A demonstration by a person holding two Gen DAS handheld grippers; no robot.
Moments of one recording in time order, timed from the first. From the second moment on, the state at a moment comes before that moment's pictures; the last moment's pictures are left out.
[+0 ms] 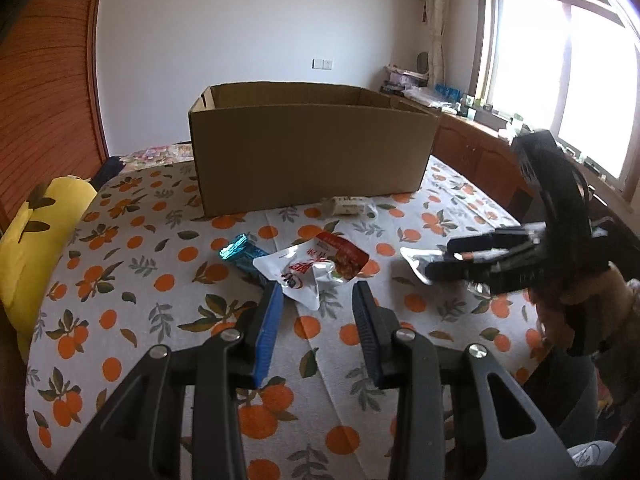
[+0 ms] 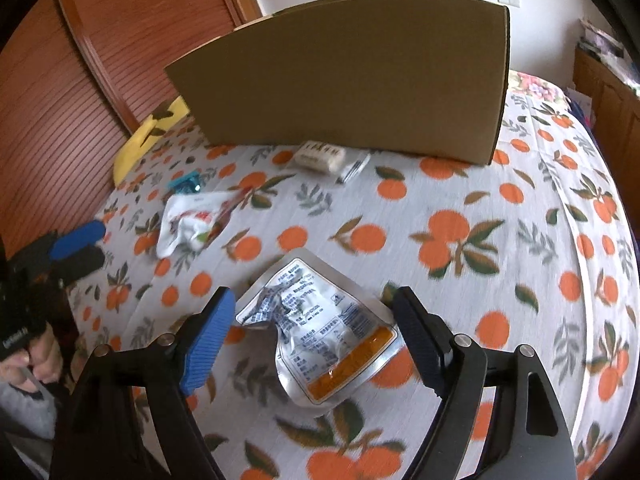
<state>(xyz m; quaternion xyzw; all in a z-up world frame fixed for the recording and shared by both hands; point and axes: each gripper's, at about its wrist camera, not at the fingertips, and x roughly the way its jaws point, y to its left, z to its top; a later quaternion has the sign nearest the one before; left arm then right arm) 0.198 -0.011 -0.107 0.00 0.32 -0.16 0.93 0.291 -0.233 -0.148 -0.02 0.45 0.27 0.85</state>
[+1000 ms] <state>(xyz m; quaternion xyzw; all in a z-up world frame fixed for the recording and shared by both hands) 0.198 -0.011 -0.115 0.00 0.33 -0.17 0.93 0.248 -0.214 -0.148 -0.17 0.42 0.26 0.85</state>
